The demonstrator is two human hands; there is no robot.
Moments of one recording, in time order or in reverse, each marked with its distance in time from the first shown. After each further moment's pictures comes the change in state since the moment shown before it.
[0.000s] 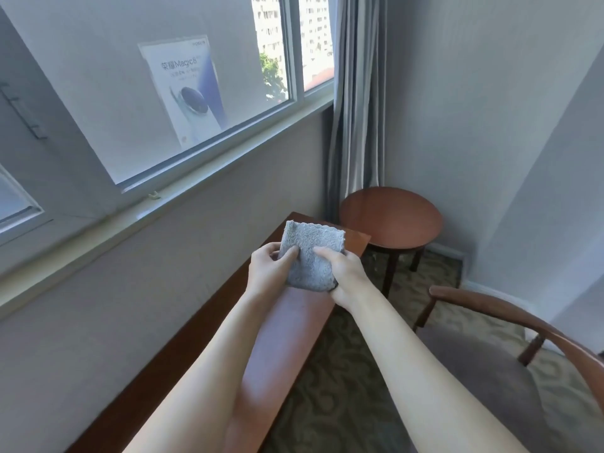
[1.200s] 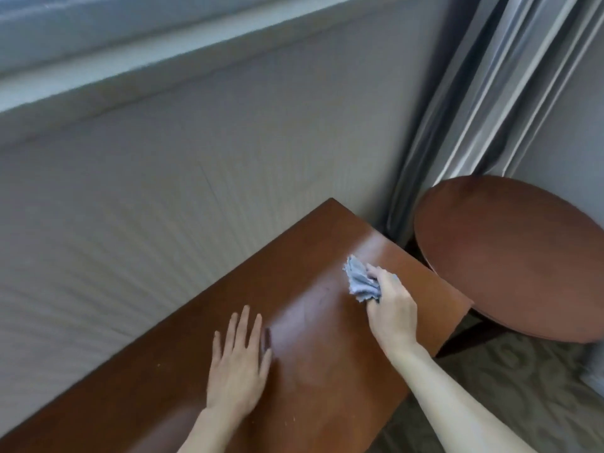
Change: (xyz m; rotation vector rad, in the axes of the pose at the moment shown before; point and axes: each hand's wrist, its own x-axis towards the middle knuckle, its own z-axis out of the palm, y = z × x) left_hand 0.339 -0.350 0.098 1.198 0.025 -0.218; right_hand 0.566 0.111 -0.123 -1.388 -0.007 -0.612
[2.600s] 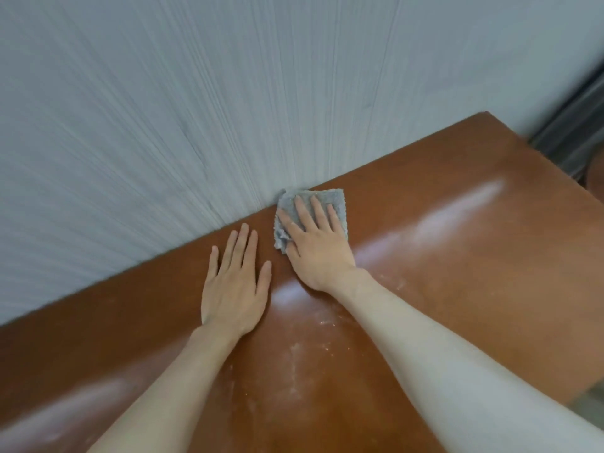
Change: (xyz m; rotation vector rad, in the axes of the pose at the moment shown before) left_hand -0.008 -0.192 0.069 -0.035 0.099 -0.188; right_hand -0.079 -0.180 0.260 -0.429 -0.641 -0.671
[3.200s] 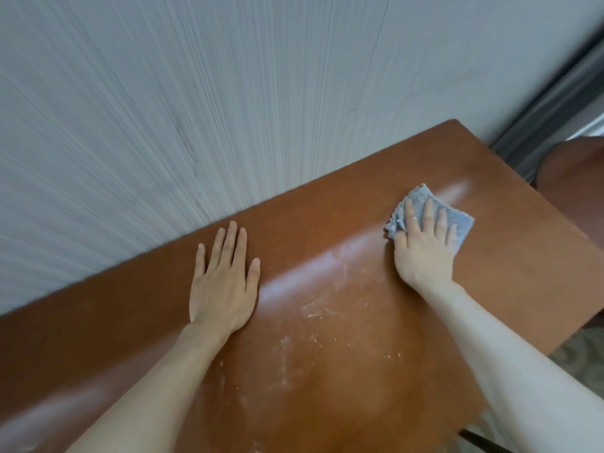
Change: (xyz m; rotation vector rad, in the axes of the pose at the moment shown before) left_hand -0.003 -0.001 -0.002 0.006 0.000 0.020; right_hand -0.083 0.136 -0.010 0.052 0.121 0.693
